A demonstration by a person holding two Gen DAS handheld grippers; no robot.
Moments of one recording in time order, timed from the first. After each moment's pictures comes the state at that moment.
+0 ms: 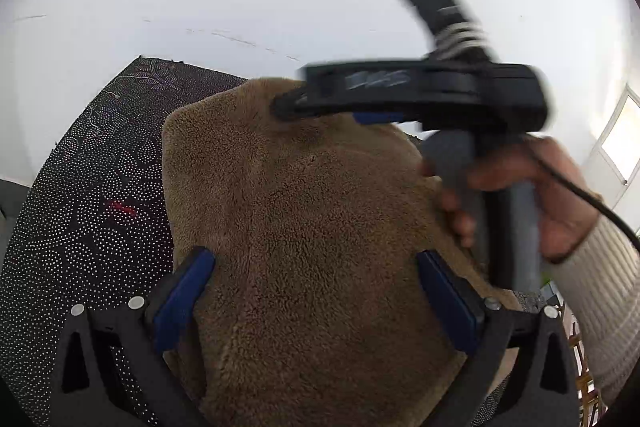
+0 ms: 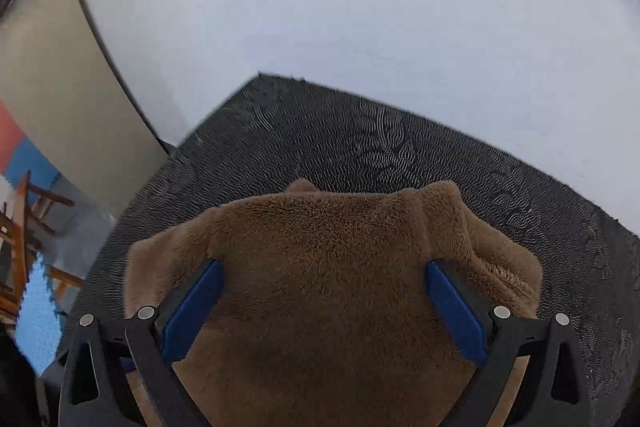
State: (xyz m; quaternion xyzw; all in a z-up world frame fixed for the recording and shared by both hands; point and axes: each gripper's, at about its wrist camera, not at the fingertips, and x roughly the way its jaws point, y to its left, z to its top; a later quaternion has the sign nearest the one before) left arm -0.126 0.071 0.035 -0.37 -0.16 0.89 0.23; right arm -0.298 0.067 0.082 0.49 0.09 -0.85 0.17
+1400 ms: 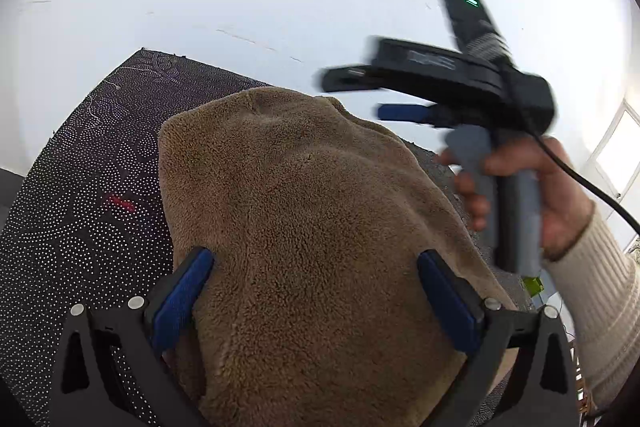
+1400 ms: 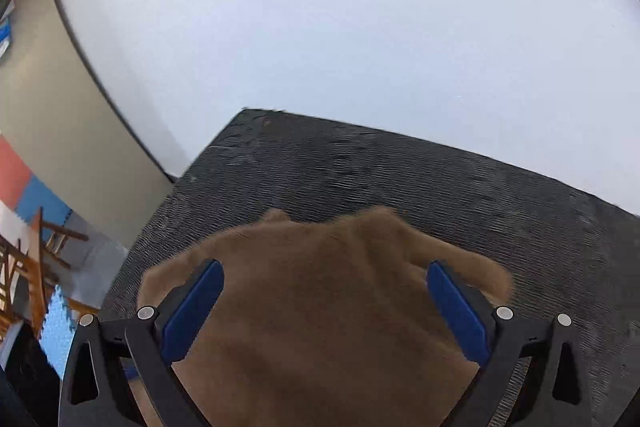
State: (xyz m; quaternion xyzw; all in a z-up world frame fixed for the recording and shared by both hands) left arm -0.133 0.065 0.028 -0.37 -0.18 0.88 0.24; right arm -0.310 0.111 0.103 0.46 0.02 -0.87 0.17
